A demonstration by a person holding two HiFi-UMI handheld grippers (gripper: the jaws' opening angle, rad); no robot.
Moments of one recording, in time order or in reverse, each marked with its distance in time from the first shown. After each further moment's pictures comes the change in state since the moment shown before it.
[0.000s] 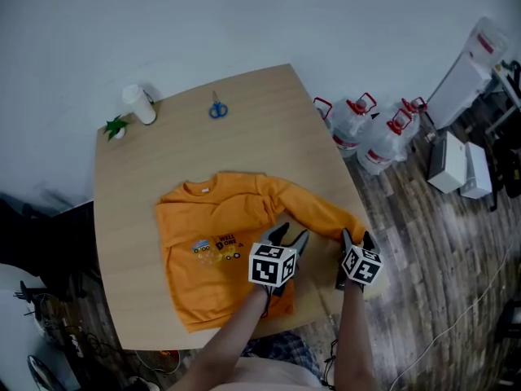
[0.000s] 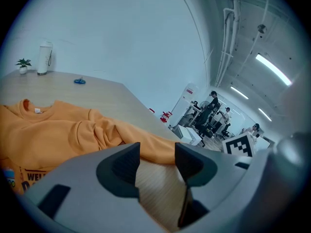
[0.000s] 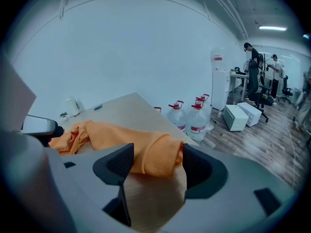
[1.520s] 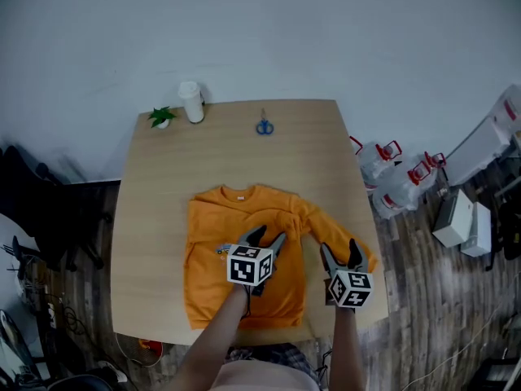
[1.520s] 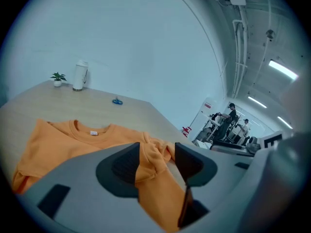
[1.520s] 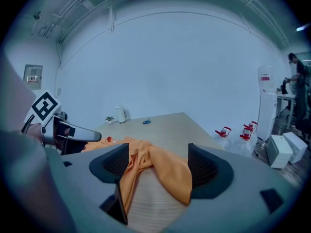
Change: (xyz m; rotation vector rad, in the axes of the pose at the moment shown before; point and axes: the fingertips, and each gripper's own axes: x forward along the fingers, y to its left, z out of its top) left arm -0.102 0.117 0.037 -0.079 -0.164 0.200; right arm -0.042 0.185 0.061 -0.288 -0.192 0.408
